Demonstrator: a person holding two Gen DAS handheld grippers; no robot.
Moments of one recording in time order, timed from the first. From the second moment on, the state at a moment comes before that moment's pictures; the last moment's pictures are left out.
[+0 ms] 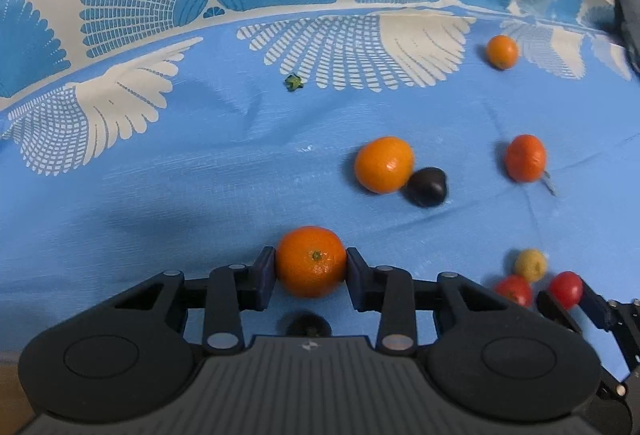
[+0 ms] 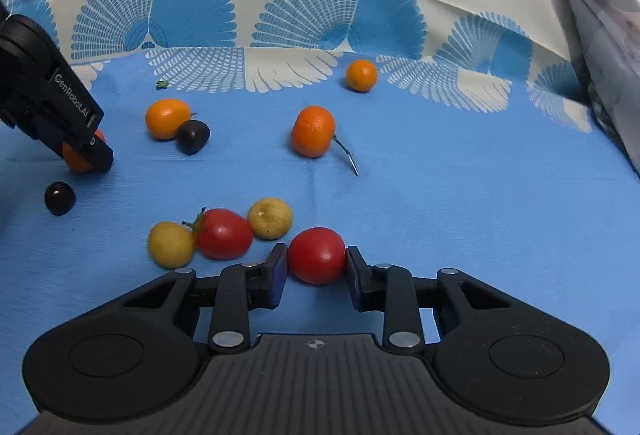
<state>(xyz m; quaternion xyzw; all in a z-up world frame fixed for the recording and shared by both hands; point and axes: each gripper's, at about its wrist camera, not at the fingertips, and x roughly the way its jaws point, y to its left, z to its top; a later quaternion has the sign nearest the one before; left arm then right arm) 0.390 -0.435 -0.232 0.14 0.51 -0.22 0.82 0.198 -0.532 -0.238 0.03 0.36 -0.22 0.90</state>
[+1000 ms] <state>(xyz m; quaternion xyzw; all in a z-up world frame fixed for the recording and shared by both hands) 0.088 -0.127 -0.038 0.08 0.49 -0.13 0.86 -0.019 -0.273 -0.049 0.09 0.34 0.01 0.94</state>
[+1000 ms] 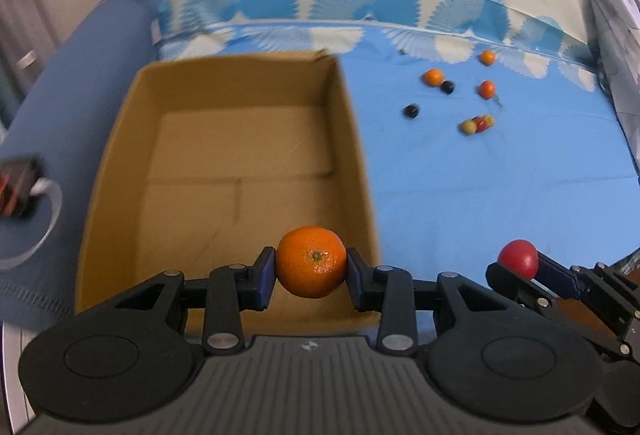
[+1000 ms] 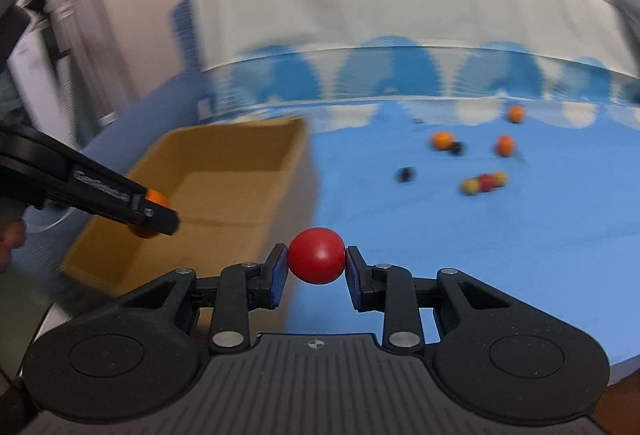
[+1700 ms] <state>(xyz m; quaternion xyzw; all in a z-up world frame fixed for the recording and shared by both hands) 0.007 -0.005 -0.034 0.01 0.47 -0.09 0.88 -0.060 -0.178 -0.014 0.03 0.34 0.05 0.94</state>
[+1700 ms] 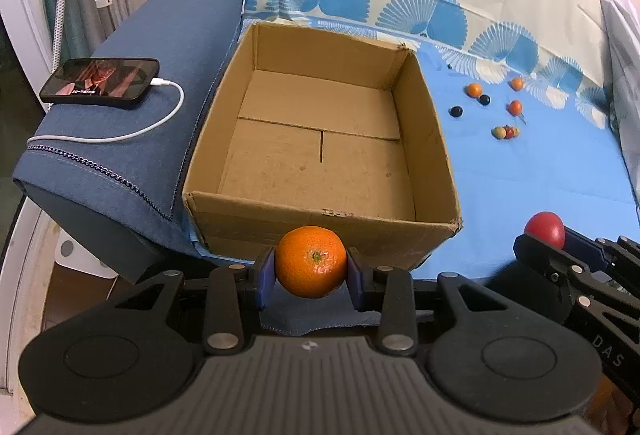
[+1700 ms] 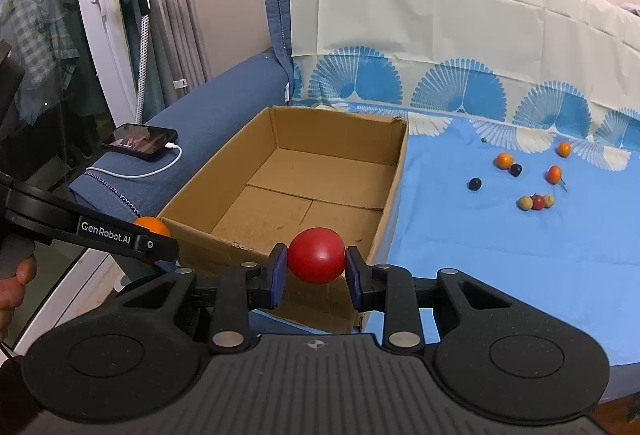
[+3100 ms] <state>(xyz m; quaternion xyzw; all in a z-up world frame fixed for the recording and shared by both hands) 0.146 -0.015 -0.071 0.01 0.49 -0.07 0.87 0.085 -0.171 -0.068 0.02 0.38 0.06 0.92</state>
